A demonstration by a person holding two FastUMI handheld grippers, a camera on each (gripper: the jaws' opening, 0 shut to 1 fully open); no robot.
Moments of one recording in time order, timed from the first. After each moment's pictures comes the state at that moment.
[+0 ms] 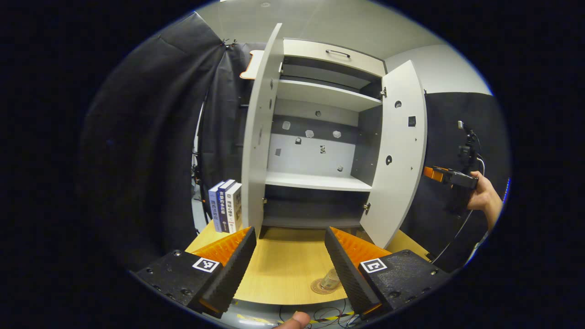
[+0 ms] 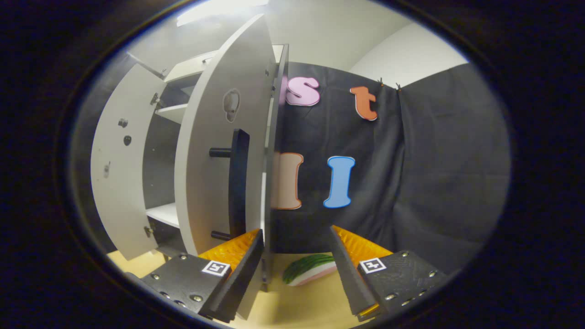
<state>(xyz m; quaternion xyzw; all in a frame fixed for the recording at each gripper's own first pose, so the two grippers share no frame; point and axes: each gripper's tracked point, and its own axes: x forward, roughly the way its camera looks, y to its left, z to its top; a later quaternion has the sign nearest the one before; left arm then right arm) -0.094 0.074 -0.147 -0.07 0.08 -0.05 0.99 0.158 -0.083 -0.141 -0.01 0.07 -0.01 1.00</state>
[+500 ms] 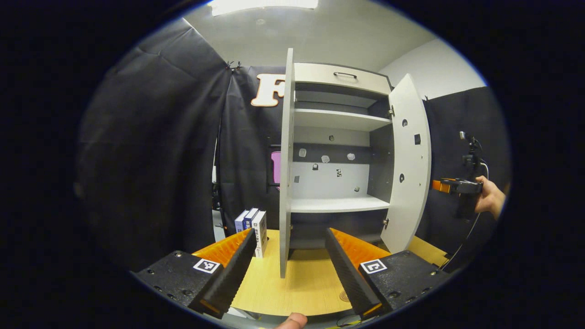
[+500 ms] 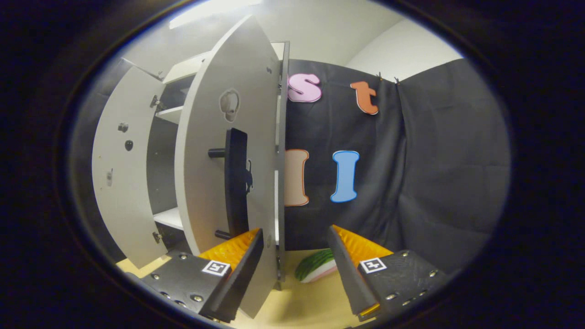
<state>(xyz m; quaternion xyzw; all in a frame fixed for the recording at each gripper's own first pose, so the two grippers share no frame) -0.090 0.138 -0.103 -0.03 0.03 -0.03 1.00 0.156 -0.066 -0.135 -0.01 0.08 -0.03 1.00</state>
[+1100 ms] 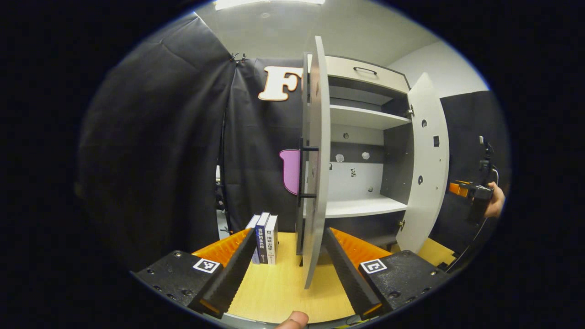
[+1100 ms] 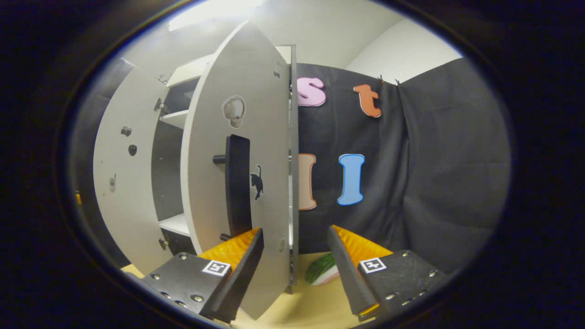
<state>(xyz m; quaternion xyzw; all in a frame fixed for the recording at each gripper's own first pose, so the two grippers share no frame) -0.022 0.206 -0.096 -0.03 0.04 -0.02 1.00 0.162 -0.017 -0.140 0.01 0.07 -0.02 1.00</state>
